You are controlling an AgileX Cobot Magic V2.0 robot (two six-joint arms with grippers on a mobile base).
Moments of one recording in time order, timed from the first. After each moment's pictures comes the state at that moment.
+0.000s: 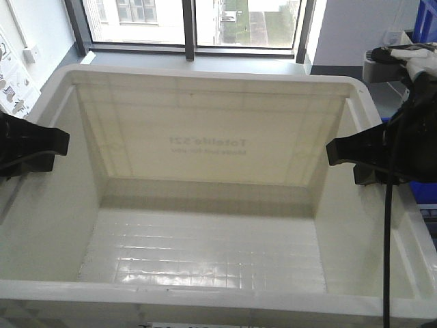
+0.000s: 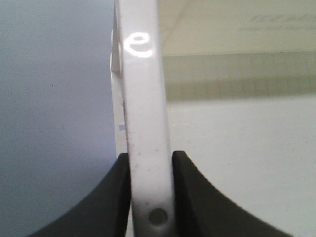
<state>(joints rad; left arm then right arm) -0.35 1.16 -1.23 0.01 1.17 -0.34 0.44 1.24 -1.27 -0.07 1.26 0.36</state>
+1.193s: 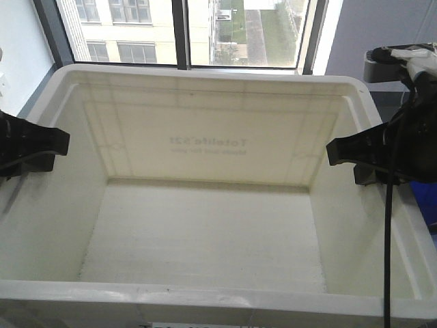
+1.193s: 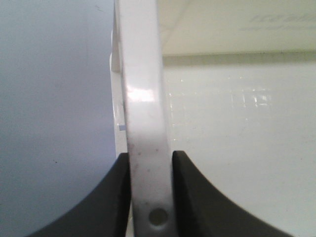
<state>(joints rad) -0.35 1.16 -1.23 0.01 1.17 -0.34 0.44 1.24 -1.27 -0.07 1.26 0.36</state>
